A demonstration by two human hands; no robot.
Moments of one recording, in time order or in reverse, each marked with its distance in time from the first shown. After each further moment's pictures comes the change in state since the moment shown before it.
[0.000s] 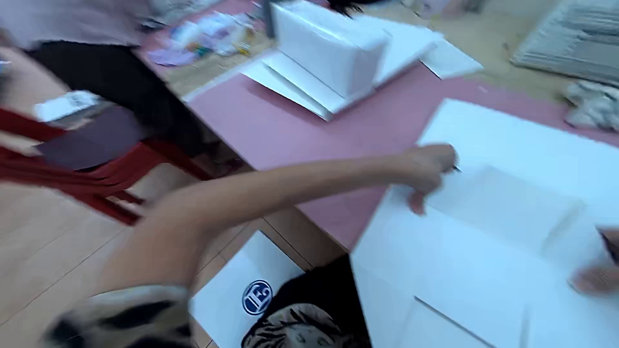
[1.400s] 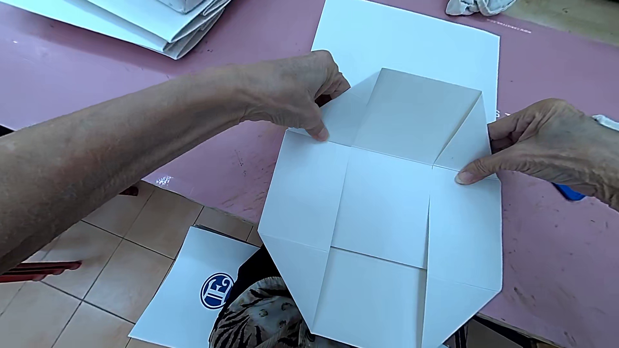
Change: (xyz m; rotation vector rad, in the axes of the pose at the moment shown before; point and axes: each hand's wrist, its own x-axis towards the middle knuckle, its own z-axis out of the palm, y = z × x) left_hand -0.010 0.008 -0.015 -0.039 -0.154 -0.004; right_hand -0.031 -0.068 0.013 0.055 0.131 0.200
